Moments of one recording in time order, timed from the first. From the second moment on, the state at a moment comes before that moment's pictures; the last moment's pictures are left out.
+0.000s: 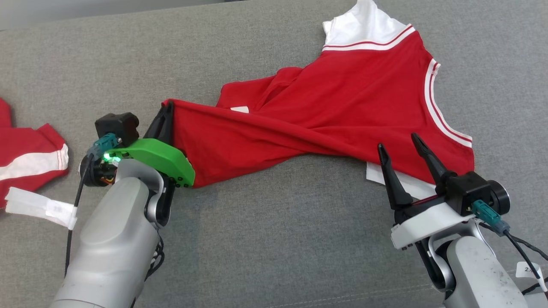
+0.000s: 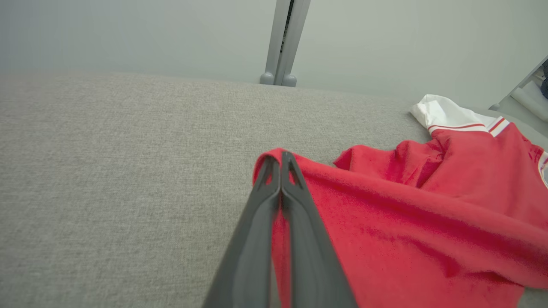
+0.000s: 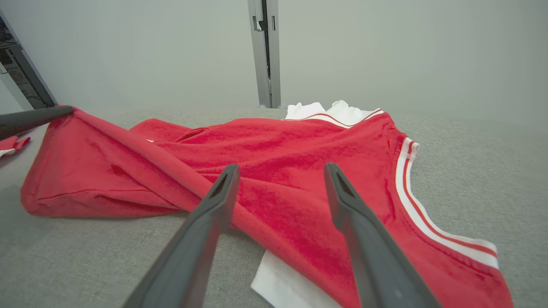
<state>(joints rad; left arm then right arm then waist) -0.73 0.15 -0.49 0.84 -0.68 -0.03 -0.26 -0.22 -0.14 0.18 0.15 0.16 0.13 -0.21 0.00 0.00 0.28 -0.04</state>
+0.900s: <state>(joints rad) -0.37 0.09 -0.14 0.38 -0.40 -0.06 -0.26 -0.17 -0.14 0.11 0.14 0.16 0.13 -0.20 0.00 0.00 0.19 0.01</state>
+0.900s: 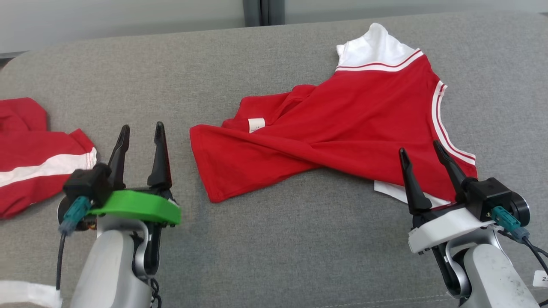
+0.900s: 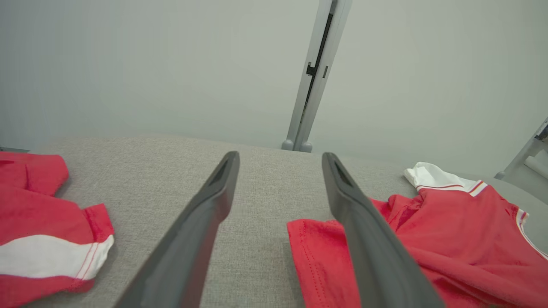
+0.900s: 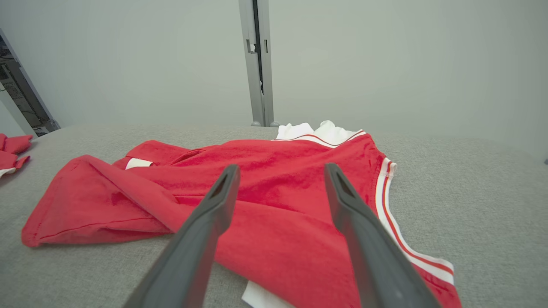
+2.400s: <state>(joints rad) -0.11 0.05 -0.07 0.21 -0.26 -0.12 -0.26 -0.30 -0.08 -0.32 0.38 0.32 0.13 0.46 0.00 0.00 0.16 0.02</state>
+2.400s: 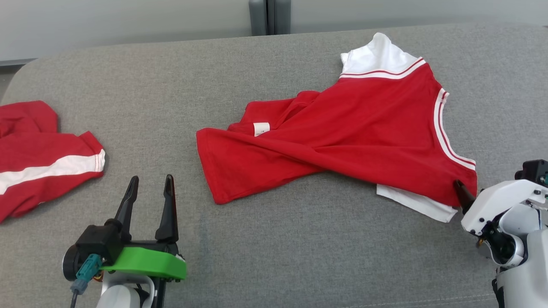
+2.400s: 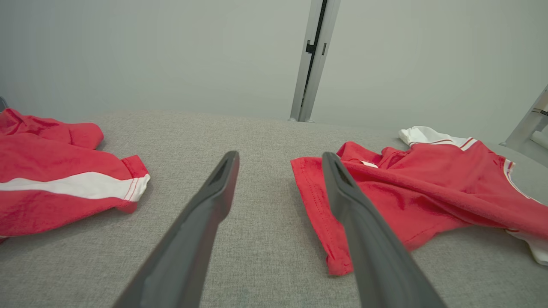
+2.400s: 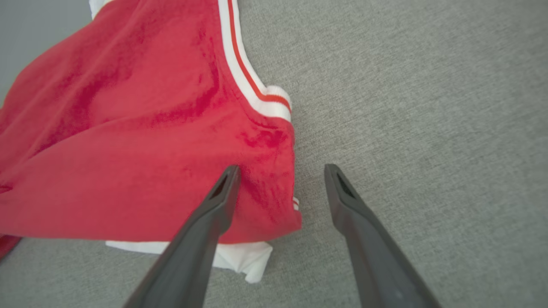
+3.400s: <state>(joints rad) -0.13 0.05 -0.09 0.20 -0.27 -0.12 -0.26 -0.27 -0.09 -0.30 0.01 0.38 0.13 0.51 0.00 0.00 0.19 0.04</state>
